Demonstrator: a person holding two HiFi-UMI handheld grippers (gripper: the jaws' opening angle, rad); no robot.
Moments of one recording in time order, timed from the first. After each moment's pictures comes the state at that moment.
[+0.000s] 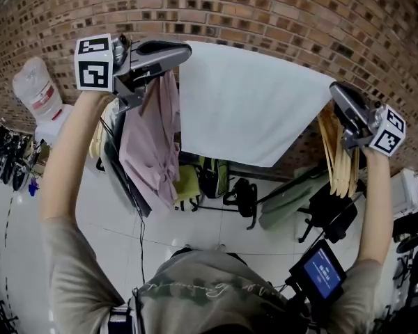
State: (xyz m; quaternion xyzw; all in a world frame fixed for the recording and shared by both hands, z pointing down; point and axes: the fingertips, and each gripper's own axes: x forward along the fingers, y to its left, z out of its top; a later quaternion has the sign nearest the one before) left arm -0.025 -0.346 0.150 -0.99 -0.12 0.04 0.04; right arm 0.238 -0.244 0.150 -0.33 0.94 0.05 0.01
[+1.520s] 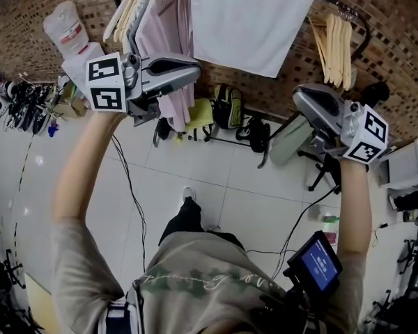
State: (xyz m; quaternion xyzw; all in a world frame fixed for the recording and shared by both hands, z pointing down) left arm -0.061 -0.004 0.275 -0.99 -0.10 0.03 -0.02; right arm 0.083 0.067 0.265 -0.22 0.97 0.00 0.06
